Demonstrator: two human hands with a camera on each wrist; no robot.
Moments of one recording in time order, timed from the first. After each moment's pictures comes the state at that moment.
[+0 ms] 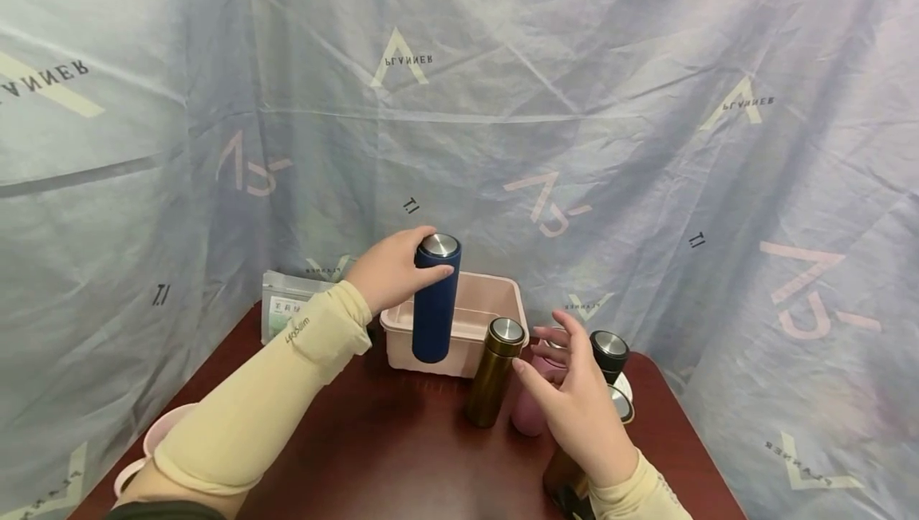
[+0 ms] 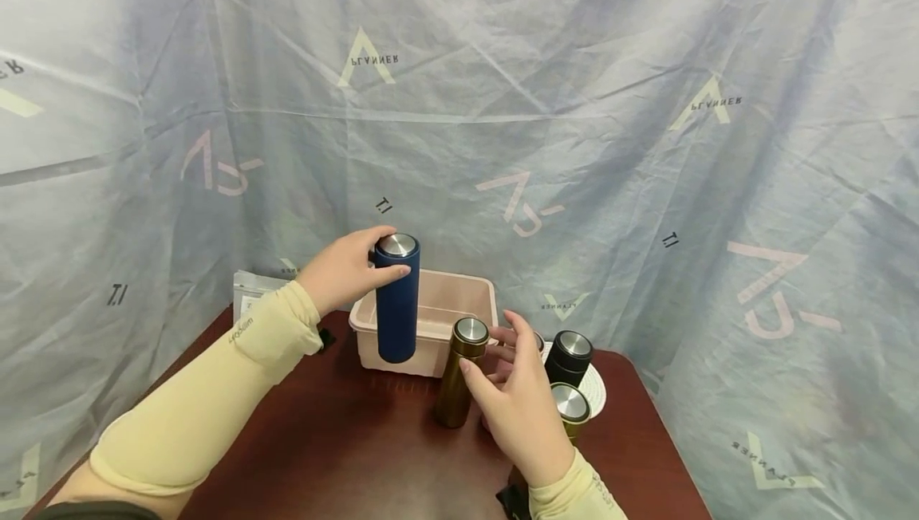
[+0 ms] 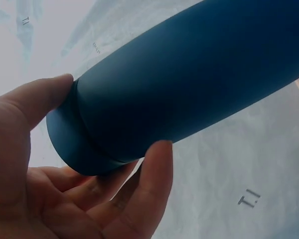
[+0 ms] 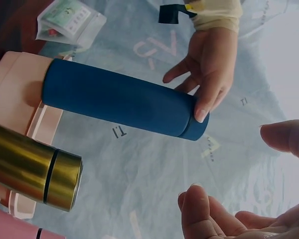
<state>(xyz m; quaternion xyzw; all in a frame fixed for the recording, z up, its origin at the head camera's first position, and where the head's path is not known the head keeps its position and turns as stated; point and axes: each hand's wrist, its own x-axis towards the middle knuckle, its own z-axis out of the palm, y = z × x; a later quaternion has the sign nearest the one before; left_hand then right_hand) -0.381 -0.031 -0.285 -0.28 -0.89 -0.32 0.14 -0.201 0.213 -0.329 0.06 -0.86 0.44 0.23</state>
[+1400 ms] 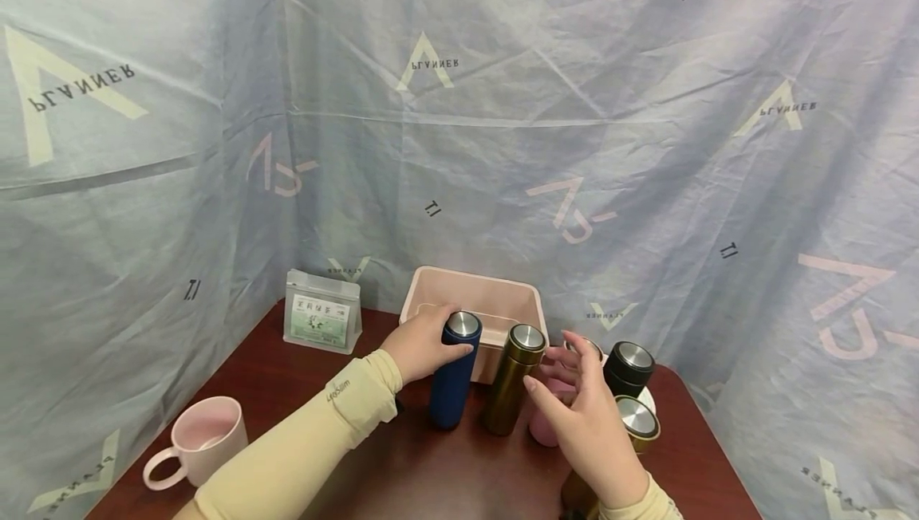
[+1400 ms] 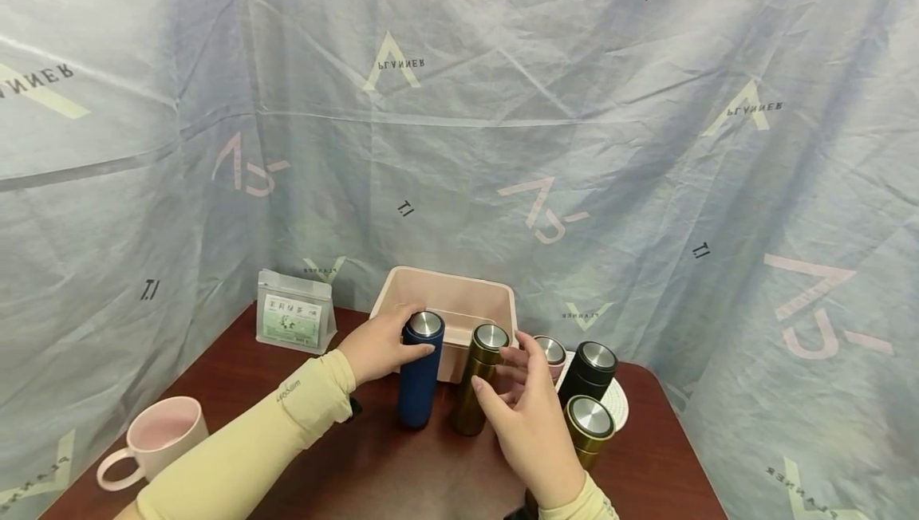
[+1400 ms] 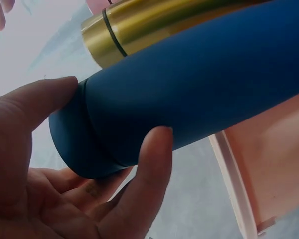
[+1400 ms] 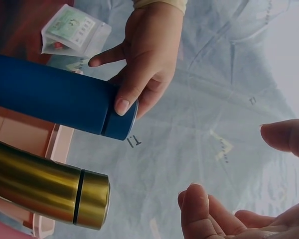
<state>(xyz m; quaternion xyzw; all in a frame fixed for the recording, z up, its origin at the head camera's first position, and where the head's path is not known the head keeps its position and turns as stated) -0.375 -0.009 -0.399 -0.28 -0.90 -0.31 0.10 -0.209 0.205 -0.349 0.06 -0.86 0.46 0.20</state>
